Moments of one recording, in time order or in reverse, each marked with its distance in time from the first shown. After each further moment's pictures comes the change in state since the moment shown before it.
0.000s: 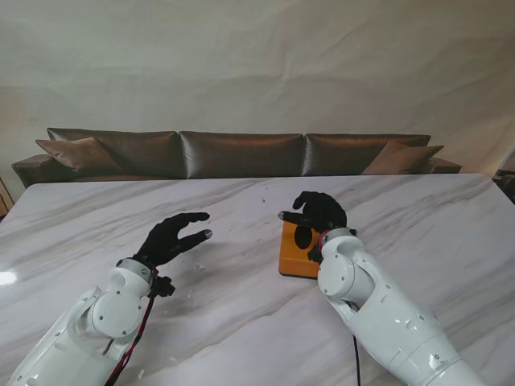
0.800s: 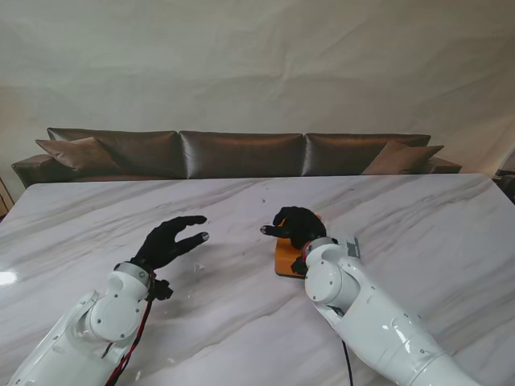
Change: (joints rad) left arm 0.017 -0.001 -0.013 0.008 -0.011 -0.005 0.004; right arm 0.042 -0.029 -0.101 0.089 0.115 -0.056 0.041; left_hand 0.000 0.000 0.015 0.000 0.000 0.000 0.001 0.000 0.000 0.000 0.000 0.002 0.000 0.000 0.000 0.001 0.006 0.000 0.000 0.003; right_hand 0.001 0.023 -0.015 0.001 -0.001 0.019 -0.002 -0.008 -0.010 0.009 0.000 0.000 -0.048 0.074 0.000 -0.008 -0.059 0.082 -0.122 -0.154
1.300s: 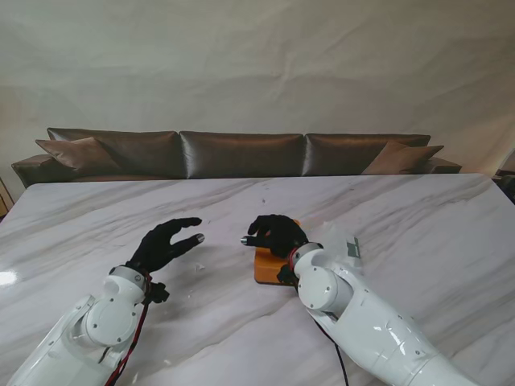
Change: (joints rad) left arm 0.029 -0.001 -0.024 -0.013 -0.003 0.003 0.010; right arm 0.007 0.001 -0.059 -0.010 0.028 -0.127 0.077; left_hand 0.000 0.000 0.000 0.000 0.000 0.000 0.000 0.000 0.000 0.000 0.000 0.000 0.000 0.000 0.000 0.000 0.000 0.000 0.000 0.001; right_hand 0.010 0.034 -0.028 0.000 -0.026 -0.109 -0.001 -0.001 -0.013 -0.102 -0.026 -0.016 -0.004 0.008 0.000 0.000 0.000 0.006 0.044 0.013
